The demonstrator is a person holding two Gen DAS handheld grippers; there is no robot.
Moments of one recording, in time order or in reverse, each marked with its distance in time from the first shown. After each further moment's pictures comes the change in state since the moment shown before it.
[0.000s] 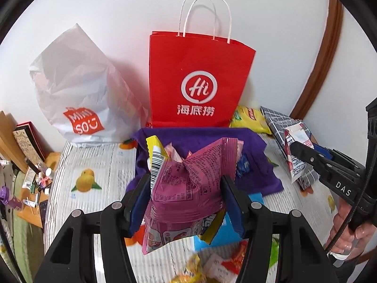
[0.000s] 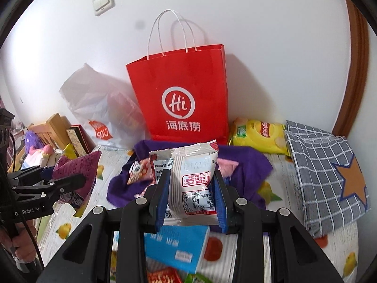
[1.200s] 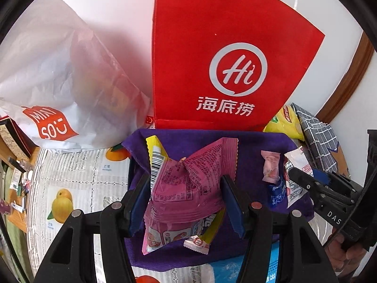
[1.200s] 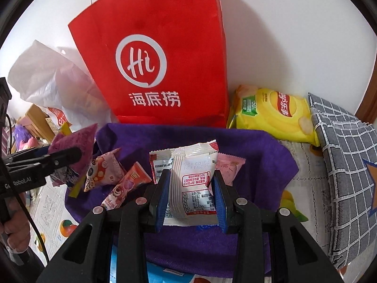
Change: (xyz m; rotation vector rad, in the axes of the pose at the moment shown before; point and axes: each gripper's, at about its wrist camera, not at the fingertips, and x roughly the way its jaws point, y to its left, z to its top) left arm 0.136 0.029 0.043 -0.052 0.128 0.014; right arm 0.146 -0.033 0.001 0.035 0.189 -0.017
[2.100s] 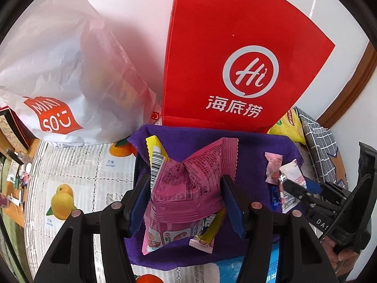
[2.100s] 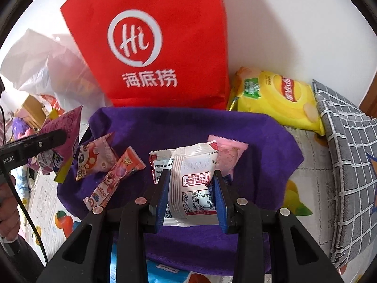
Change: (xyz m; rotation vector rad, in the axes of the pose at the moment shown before) left arm 0.003 0.015 0.000 -0.040 0.024 -0.016; right arm 0.018 0.002 -0.008 -0.034 0.088 -0.007
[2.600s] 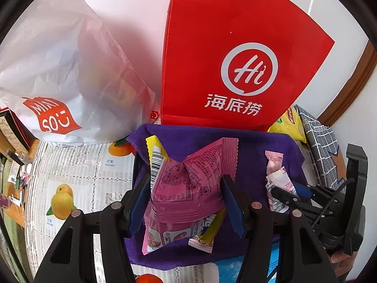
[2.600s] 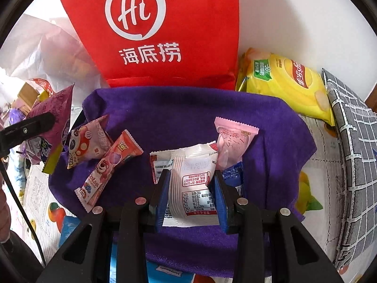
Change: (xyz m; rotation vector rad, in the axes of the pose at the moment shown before) left arm 0.002 0.001 0.000 0.004 0.005 0.006; right arm 0.023 0.002 -0.007 0.007 0.085 -0.002
